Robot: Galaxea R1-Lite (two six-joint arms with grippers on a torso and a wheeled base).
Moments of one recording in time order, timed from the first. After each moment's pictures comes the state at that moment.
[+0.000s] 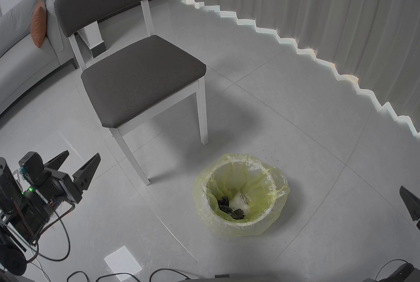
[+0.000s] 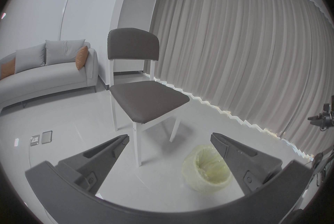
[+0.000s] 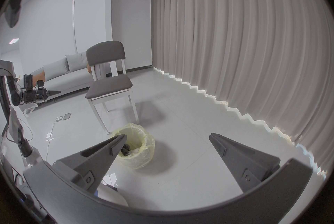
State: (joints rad) left arm -0.20 1.33 -0.08 -1.18 -0.03 -0.15; right arm 0.07 0.56 -0.39 0.00 0.04 -0.06
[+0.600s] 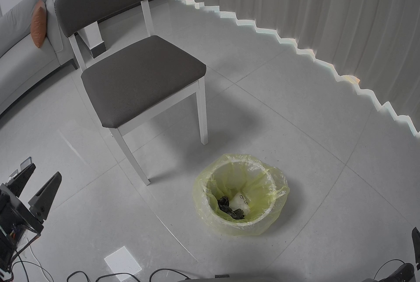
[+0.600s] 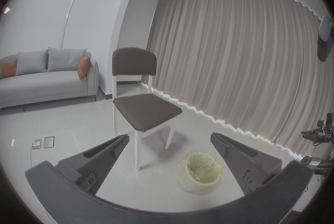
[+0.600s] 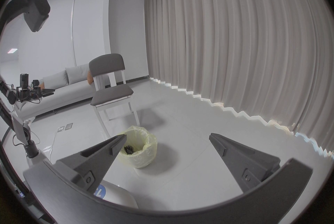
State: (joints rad) left arm -0.22 0.73 -0.16 -0.59 -0.04 -0.15; right arm 0.03 0.09 -0.42 0.40 0.04 0.01
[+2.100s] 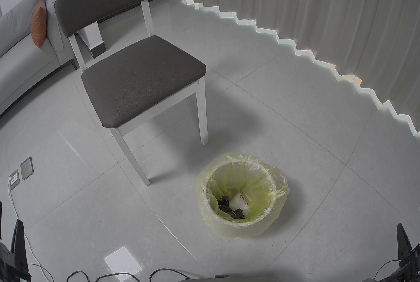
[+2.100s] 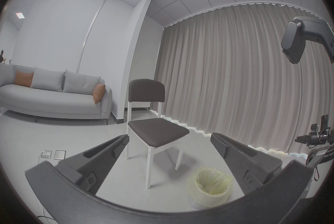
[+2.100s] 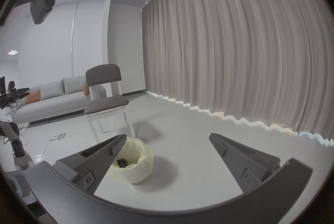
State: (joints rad) left arm 0.03 0.07 -0.07 -0.29 -0.15 -0.17; right arm 0.00 0.01 -0.02 -0.08 0.03 0.04
